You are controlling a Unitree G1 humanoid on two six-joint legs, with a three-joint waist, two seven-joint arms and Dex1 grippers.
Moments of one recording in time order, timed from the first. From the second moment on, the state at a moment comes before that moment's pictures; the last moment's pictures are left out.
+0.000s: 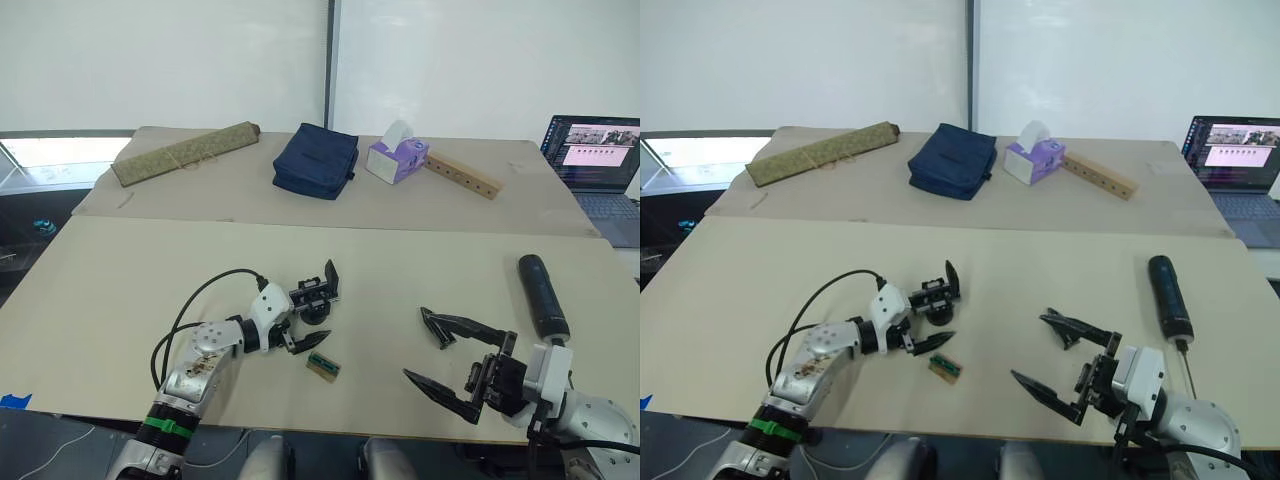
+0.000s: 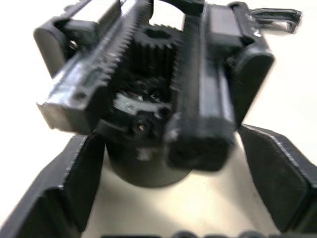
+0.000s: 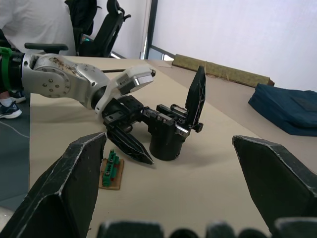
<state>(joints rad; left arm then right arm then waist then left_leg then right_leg) -0.26 0.41 -0.19 0.09 -0.20 0.13 -0.90 0.37 -0.56 -0.19 -0.51 0.53 -0.16 0.98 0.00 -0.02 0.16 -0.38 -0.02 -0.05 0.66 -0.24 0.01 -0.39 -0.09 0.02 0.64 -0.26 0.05</state>
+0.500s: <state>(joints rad) -0.58 0.41 -0.17 0.63 -0.23 -0.14 -1.32 0.41 -0.58 -0.22 -0.52 0.53 -0.16 1.00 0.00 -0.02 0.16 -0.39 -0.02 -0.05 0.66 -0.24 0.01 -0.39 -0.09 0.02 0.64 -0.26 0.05</state>
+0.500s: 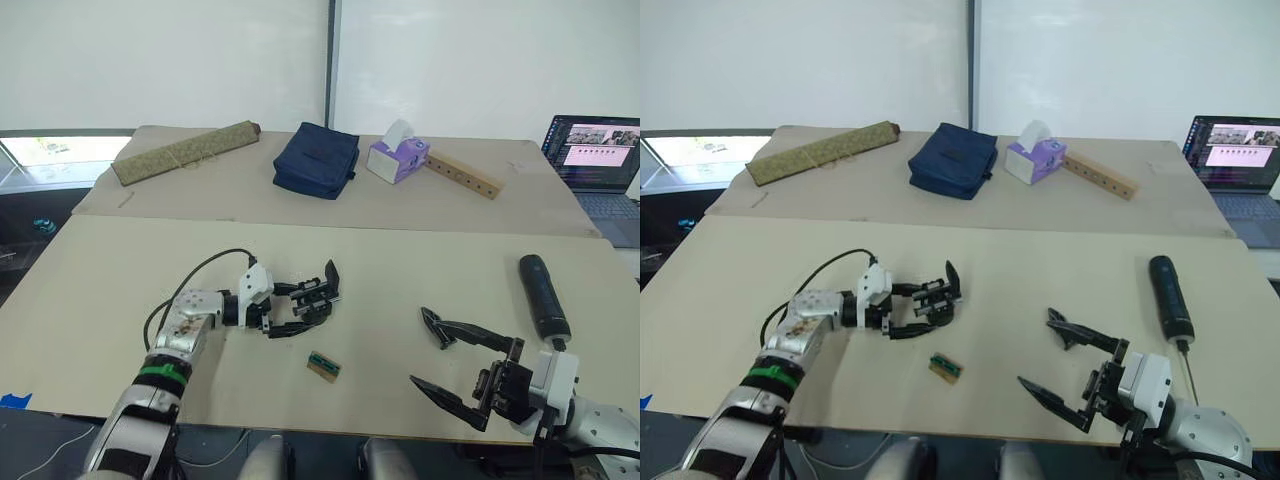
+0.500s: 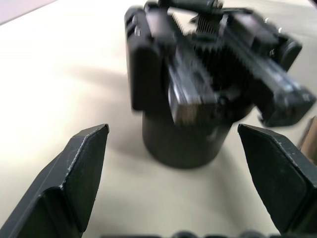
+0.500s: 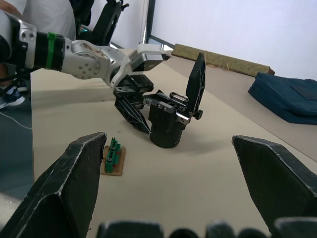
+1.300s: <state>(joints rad) -0.31 0.36 -0.13 0.12 -0.18 0.18 -1.00 0.43 -0.60 -0.25 -0.55 0.53 -0.16 0.97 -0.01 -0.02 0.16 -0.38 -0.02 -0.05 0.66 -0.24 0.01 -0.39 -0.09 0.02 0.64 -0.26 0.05</state>
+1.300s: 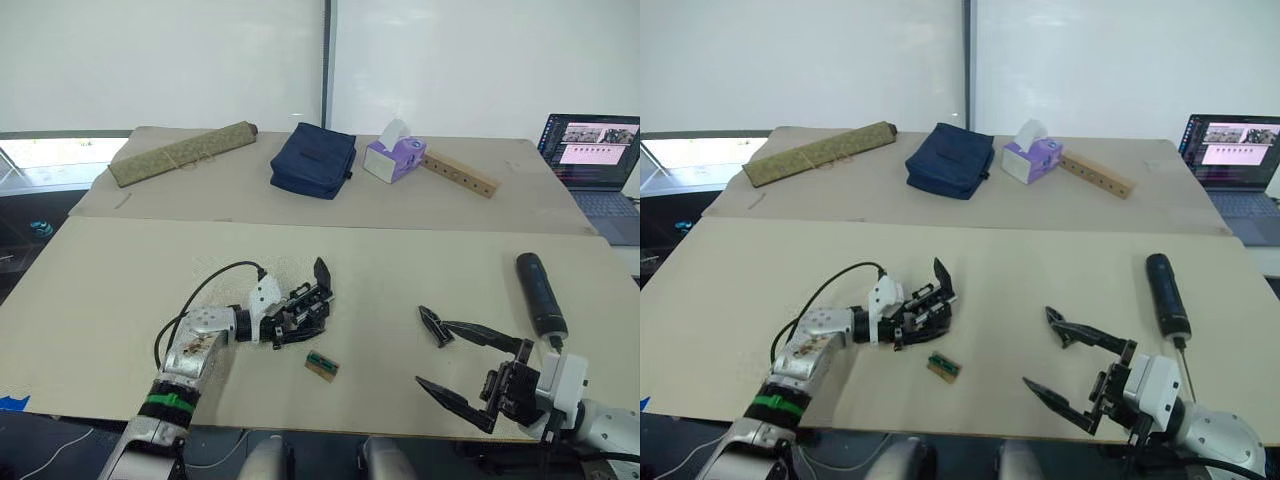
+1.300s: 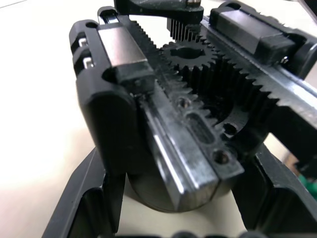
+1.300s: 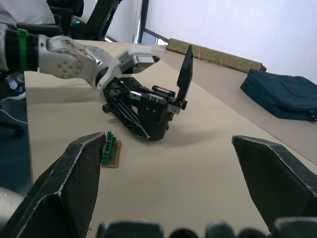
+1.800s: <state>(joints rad) -0.19 0.29 -0.18 -0.04 -0.07 0.22 -0.67 0.35 -0.63 -0.22 -0.52 0.54 -0.14 1.01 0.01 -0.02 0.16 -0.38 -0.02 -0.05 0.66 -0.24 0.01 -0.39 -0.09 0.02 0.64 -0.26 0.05</state>
